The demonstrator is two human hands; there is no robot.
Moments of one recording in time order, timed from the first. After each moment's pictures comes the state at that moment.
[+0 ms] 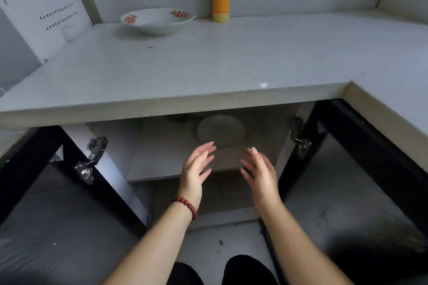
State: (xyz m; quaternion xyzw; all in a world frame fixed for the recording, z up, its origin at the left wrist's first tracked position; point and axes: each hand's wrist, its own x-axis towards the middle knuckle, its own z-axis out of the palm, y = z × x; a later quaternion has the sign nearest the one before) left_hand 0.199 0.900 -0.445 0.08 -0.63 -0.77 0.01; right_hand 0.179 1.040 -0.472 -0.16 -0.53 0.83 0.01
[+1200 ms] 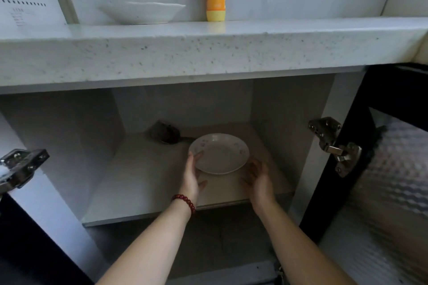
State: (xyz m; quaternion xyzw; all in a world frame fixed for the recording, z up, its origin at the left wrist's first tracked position) left_hand 0.046 0.892 -0.581 0.11 -0.56 -0.82 0.01; right_hand 0.027 1.038 -0.605 -0.13 -0.51 0.85 0.03
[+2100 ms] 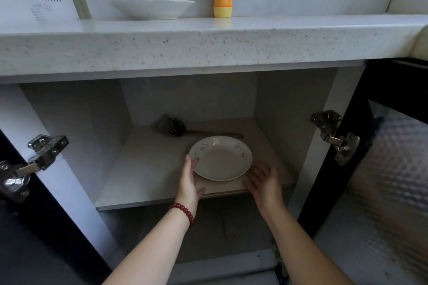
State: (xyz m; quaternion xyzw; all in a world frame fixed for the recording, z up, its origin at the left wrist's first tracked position) left_hand 0.088 0.878 -0.587 0.14 -0.53 -0.83 0.00; right_hand 0.057 1.046 -0.615 -0.14 -0.43 0.89 -0.01
